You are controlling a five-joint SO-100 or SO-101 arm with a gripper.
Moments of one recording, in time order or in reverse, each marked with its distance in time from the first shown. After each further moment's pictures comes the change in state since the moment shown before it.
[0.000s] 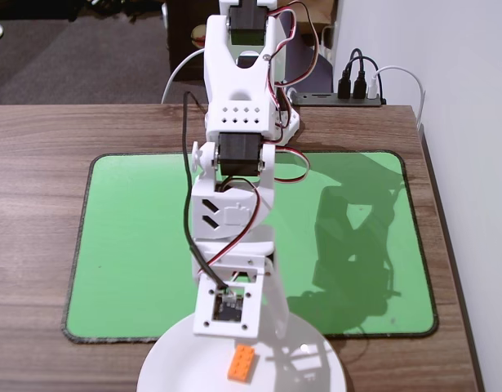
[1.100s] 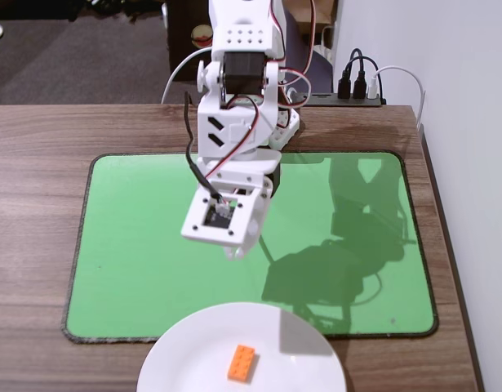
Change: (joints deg) arm -0.2 34.6 31.0 2.7 11.2
